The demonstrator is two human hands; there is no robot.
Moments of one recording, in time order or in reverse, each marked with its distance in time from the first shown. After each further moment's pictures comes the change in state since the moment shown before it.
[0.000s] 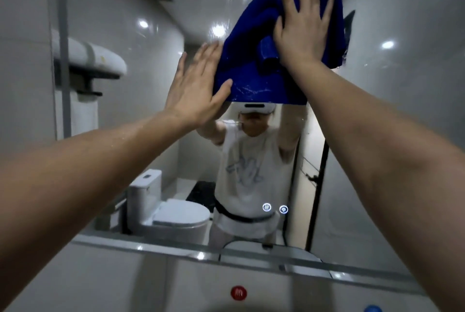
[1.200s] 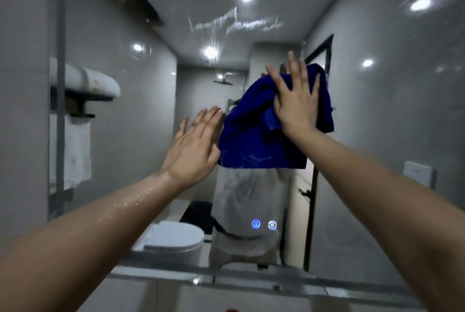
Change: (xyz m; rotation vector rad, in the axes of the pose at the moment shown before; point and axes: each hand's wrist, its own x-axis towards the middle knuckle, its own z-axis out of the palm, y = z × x) left_hand -0.057 0.019 0.023 -0.016 -0.093 0.046; right_hand -0.084 0.031 -0.003 -0.048 -0.165 0.004
